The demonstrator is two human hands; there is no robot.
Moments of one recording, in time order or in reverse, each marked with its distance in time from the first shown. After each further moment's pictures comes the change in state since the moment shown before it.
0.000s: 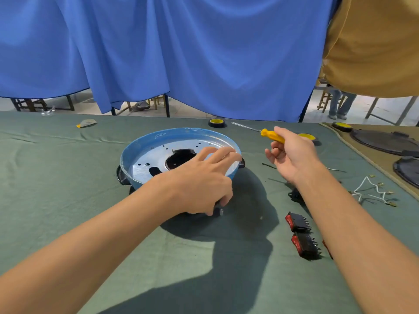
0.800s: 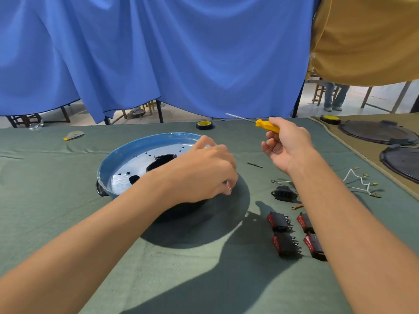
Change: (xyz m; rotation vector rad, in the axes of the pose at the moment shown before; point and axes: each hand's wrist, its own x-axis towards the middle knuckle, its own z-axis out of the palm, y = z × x) left_hand 0.039 0.002 -0.015 -0.057 0.104 0.037; right_hand 0.007 -0.023 -0.021 0.038 0.010 -0.016
